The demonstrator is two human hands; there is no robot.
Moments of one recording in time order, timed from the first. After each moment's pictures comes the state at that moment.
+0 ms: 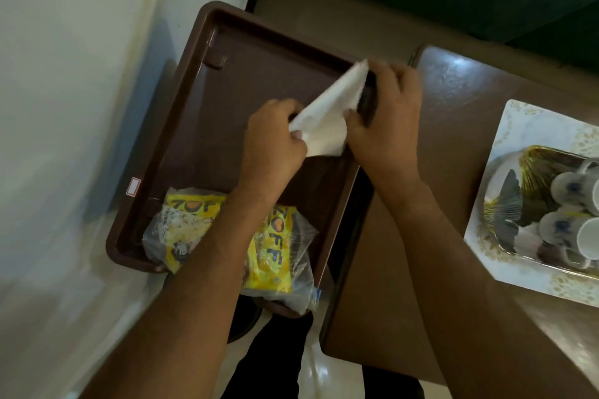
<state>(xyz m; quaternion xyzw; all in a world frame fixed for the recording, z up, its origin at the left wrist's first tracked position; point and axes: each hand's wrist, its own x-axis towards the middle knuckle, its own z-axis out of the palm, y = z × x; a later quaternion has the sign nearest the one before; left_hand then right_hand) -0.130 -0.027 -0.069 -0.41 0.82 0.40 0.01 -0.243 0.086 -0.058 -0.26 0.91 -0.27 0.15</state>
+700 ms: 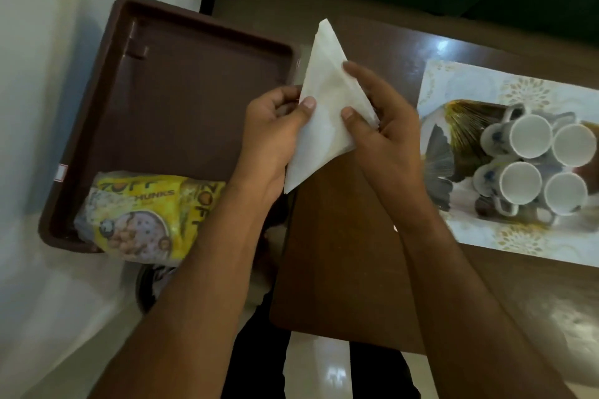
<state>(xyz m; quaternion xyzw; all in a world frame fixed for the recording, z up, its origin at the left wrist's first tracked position) -0.183 0.091 -0.018 -0.49 0.52 0.70 -0.04 -0.258 0.215 -0.015 -0.16 0.78 -0.56 0.23</state>
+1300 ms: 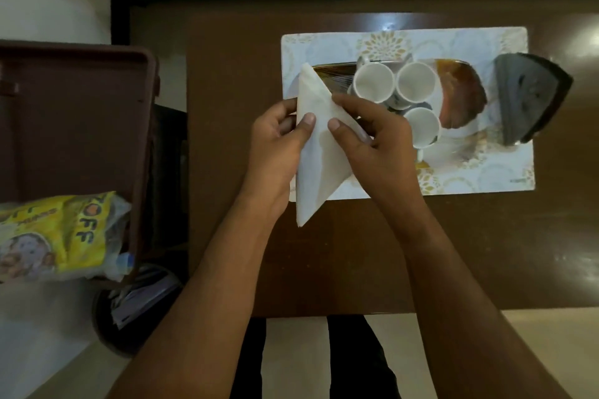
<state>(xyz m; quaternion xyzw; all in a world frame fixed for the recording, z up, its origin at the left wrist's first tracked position) -0.248 0.285 -0.008 -0.39 0.58 0.71 0.02 -0.304 0.417 0.001 -0.09 0.84 -0.51 0.17</state>
